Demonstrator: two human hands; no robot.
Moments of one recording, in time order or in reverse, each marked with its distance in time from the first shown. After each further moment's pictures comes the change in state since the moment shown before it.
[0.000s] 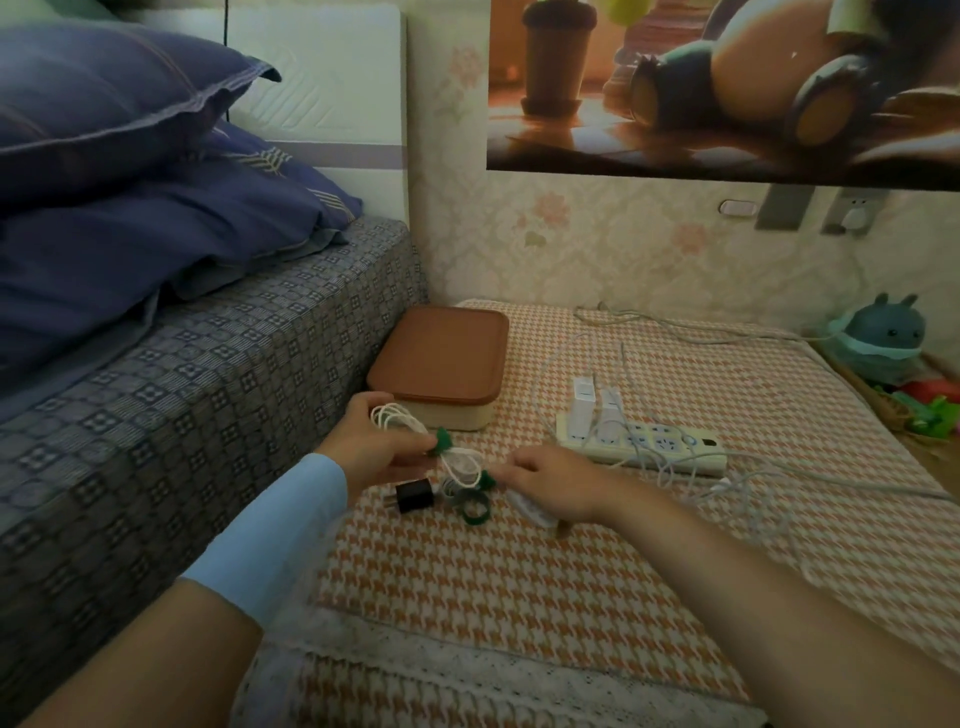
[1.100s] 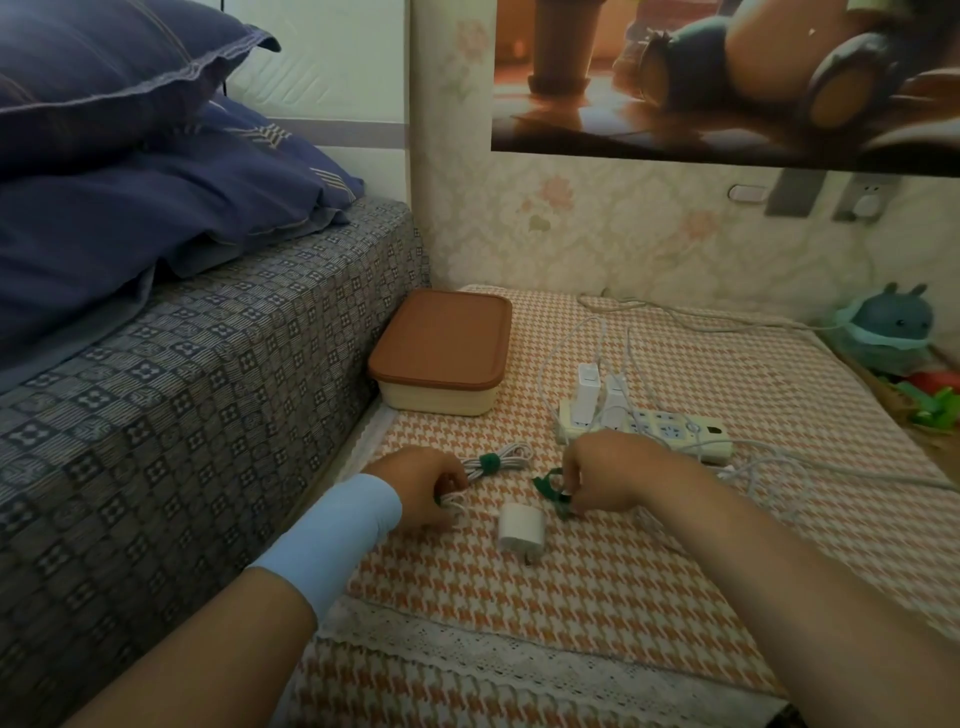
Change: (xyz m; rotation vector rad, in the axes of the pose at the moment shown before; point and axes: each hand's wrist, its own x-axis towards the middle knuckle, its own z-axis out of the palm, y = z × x) left_hand 0.021 -0.042 0.023 1.291 -0.332 0.215; right_hand -0.007 0.019 -0.026 -0.757 -0.091 0.193
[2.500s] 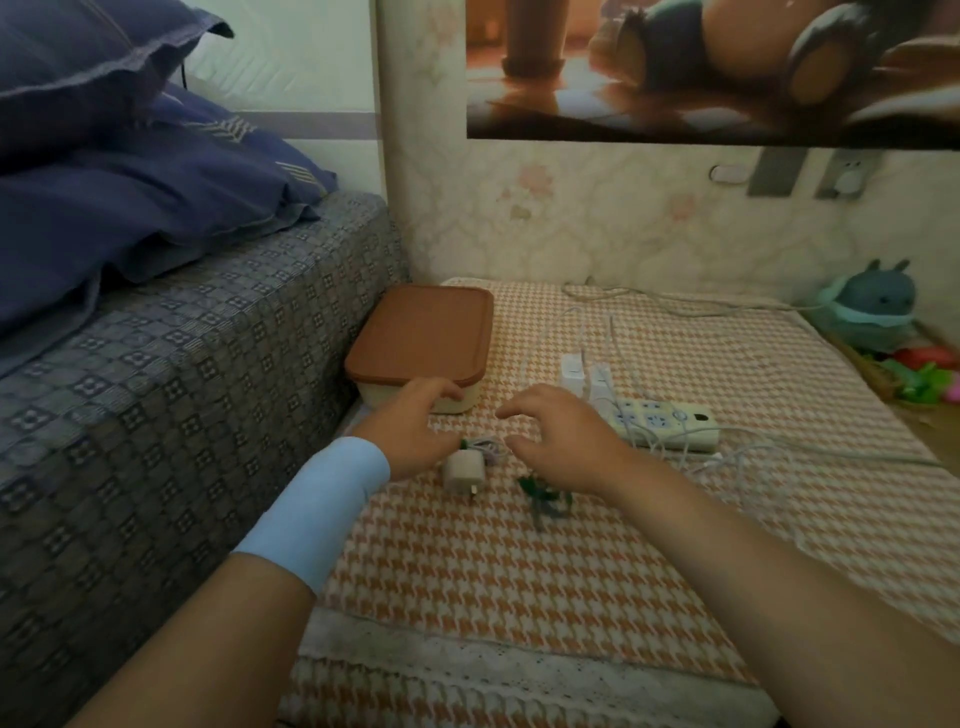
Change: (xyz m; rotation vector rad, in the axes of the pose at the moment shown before) left_hand 0.019 0.014 -0.030 -0.287 0.333 0.068; right_hand 0.023 -0.009 0.012 0.470 0.511 -0.204
